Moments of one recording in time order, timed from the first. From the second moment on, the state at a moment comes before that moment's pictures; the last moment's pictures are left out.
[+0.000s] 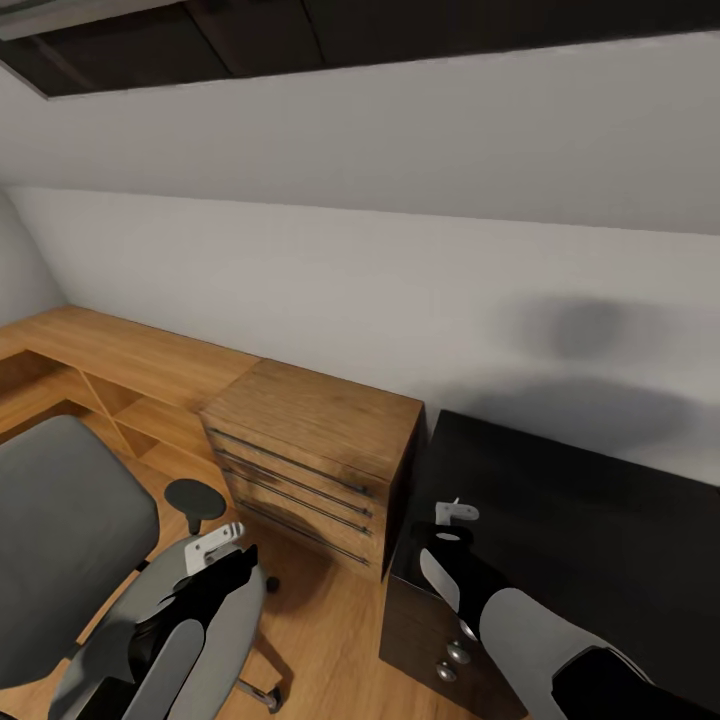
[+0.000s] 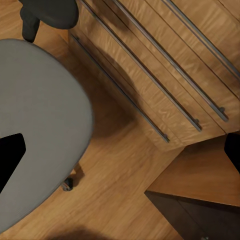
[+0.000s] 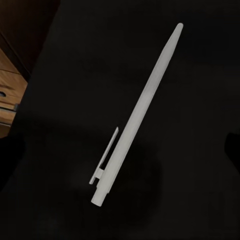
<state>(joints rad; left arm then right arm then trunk) -0.16 0.10 -0.23 -1.62 0.77 0.48 0.71 -0.80 0.13 0.39 -0.32 -0.45 0.11 -0.45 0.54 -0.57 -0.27</state>
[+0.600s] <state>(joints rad) -0.16 0.10 -0.23 -1.62 0.77 0.48 0.71 -0.80 0.13 0.39 -0.32 -0.45 0.10 -0.45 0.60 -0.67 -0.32</state>
